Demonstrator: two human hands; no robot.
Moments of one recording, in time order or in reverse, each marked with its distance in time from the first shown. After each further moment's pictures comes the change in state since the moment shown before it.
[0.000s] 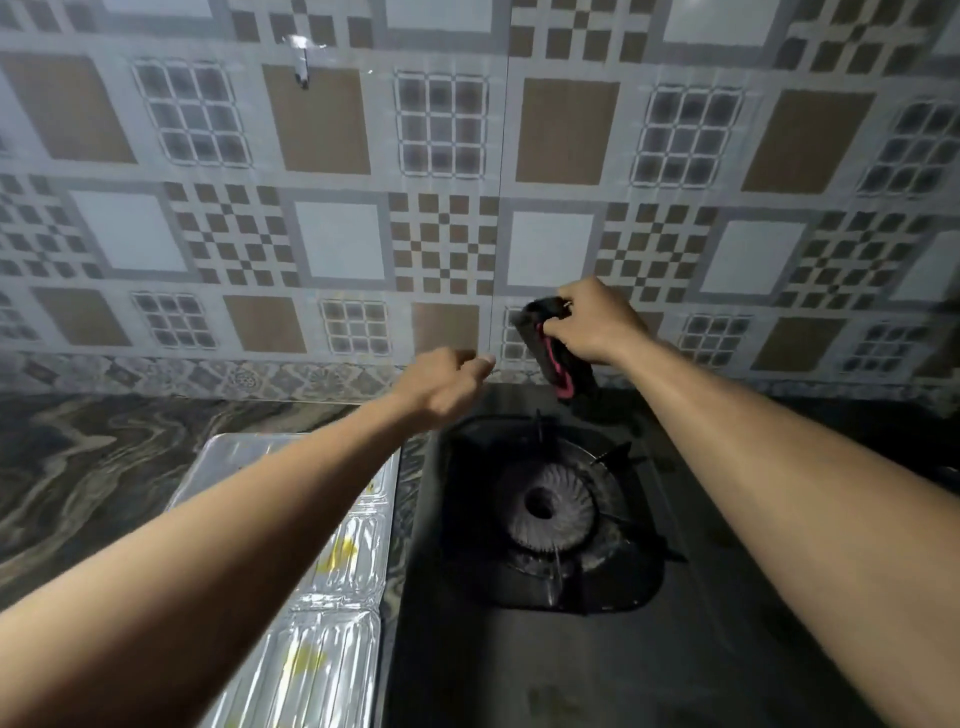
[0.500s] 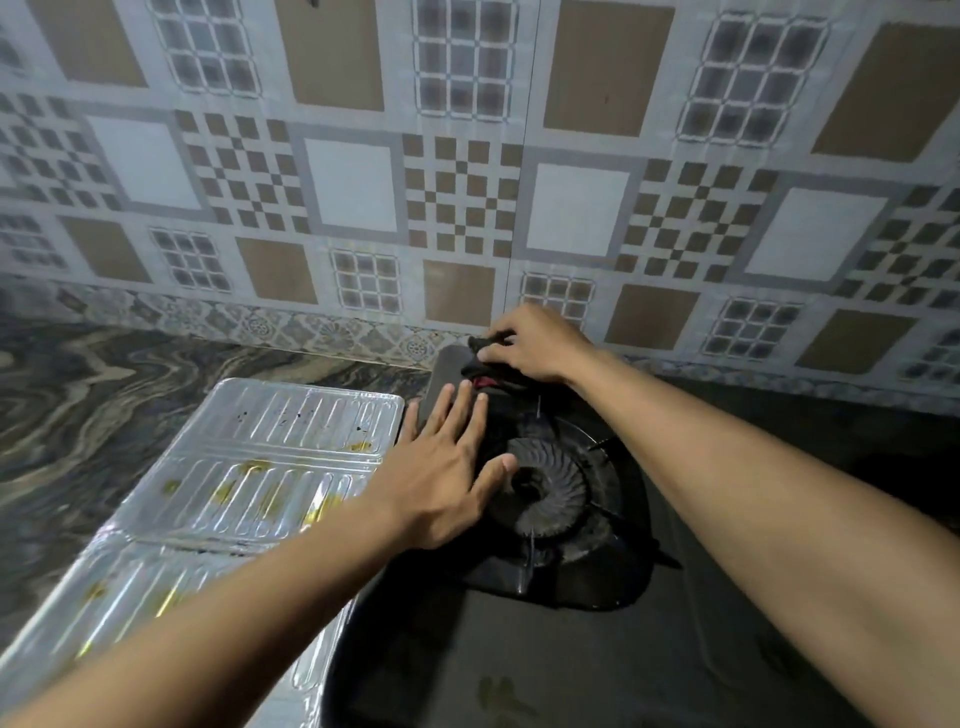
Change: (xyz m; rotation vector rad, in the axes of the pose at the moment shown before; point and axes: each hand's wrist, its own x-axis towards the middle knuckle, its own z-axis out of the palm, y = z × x) left_hand -0.082 -0.015 0.083 0.434 -0.104 0.065; right_hand 0.018 0.016 0.082 -0.108 -0.305 -0.353
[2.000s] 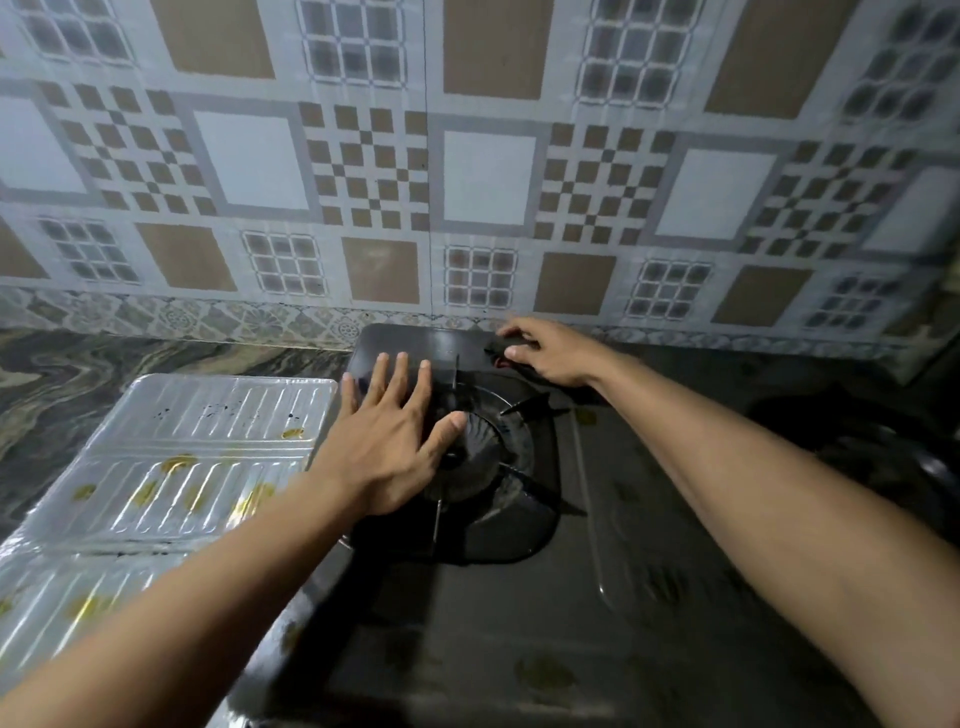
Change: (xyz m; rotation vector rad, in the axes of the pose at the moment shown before) left_hand 0.010 0.041 -0.007 -0.014 0.008 -0.087; right_hand -0.064 0.110 -0.008 0.193 -0.151 0.159
